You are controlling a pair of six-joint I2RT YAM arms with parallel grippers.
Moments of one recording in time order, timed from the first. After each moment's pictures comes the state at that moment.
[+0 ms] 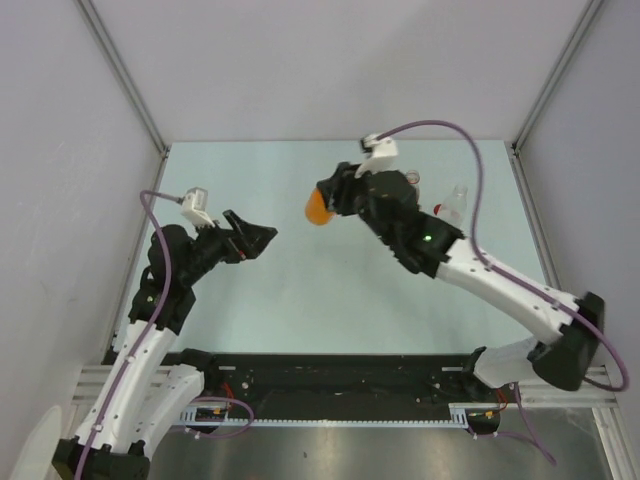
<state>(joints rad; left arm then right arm) -0.22 0.68 0.73 -0.29 0.30 -0.63 0.93 1.43 1.36 -0.10 0.38 0.41</state>
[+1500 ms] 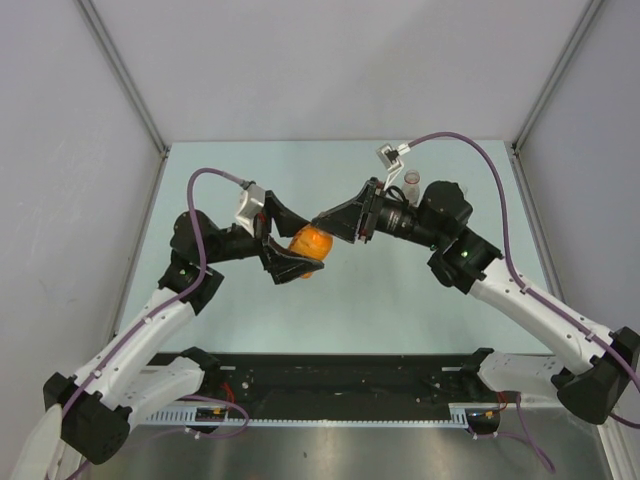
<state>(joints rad) -0.50 0.93 0.79 0.36 0.95 -0.43 0.77 1.15 1.14 0.14 -0.46 0.80</state>
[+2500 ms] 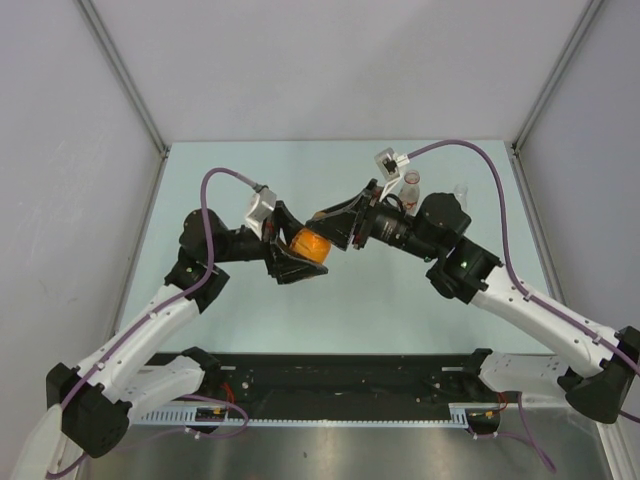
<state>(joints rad) -0.53 0.96 0.79 0.35 1.01 -0.44 0.88 1.13 1.13 0.15 -0.29 0.65</state>
